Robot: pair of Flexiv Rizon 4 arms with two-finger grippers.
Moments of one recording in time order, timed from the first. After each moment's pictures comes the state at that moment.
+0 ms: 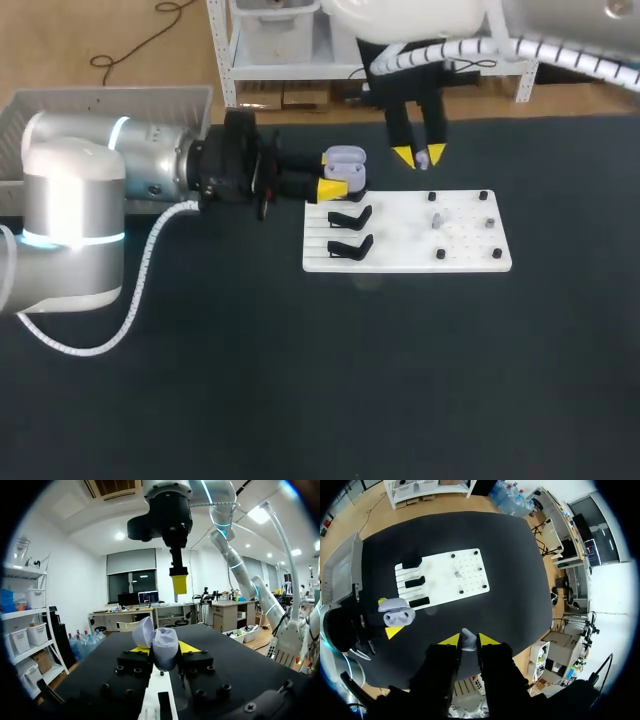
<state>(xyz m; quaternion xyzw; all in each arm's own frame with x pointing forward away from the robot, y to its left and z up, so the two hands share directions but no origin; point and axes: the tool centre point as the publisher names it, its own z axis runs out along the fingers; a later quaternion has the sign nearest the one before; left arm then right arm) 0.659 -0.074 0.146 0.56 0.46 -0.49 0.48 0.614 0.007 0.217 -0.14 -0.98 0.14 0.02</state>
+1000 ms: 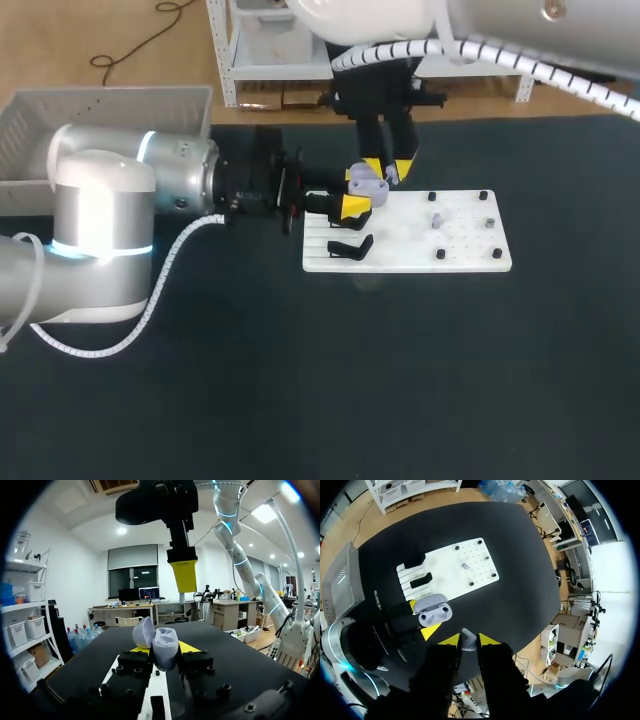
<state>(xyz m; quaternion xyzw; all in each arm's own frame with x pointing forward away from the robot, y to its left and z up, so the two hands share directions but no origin) 0.652 -0.101 0.126 0.55 0.48 -0.49 0.47 0.617 0.037 0.195 -0.21 -0.97 0.12 0.05</state>
